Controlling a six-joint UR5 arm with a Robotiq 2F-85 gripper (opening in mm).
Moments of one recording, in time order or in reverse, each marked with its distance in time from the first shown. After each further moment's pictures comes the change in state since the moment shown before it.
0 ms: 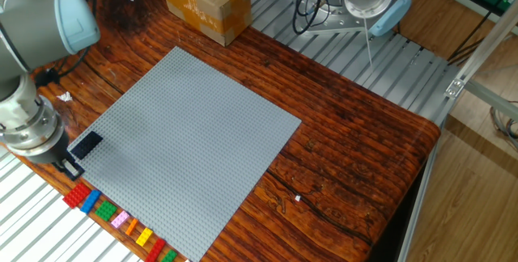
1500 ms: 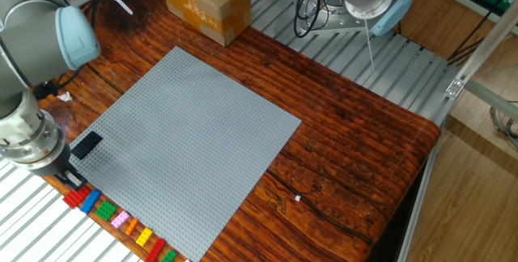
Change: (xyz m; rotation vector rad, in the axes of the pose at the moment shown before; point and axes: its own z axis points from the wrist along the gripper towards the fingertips) arm -0.009 0.008 0.015 0.002 0.006 -0.056
